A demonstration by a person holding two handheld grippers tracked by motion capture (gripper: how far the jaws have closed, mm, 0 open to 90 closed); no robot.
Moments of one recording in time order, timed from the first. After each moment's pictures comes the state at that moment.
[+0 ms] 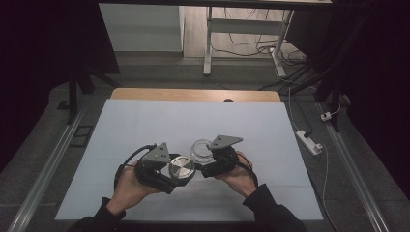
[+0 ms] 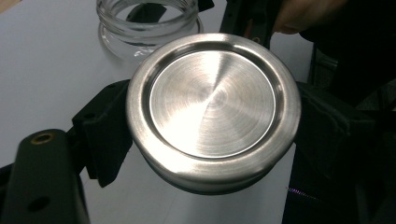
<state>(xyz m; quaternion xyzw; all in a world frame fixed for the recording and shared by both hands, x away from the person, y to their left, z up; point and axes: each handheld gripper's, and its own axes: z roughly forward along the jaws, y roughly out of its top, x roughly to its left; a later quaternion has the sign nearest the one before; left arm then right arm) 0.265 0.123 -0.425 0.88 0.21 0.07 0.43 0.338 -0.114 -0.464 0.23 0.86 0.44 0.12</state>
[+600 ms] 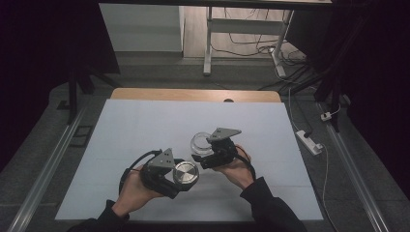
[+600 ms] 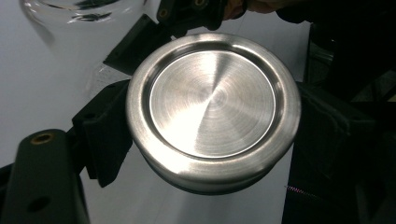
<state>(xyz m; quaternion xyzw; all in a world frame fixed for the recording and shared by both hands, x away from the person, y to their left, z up) 0.265 0.112 -0.444 0.88 0.20 0.06 0.42 0.359 -0.110 -0.462 0.24 0.85 0.44 0.12</state>
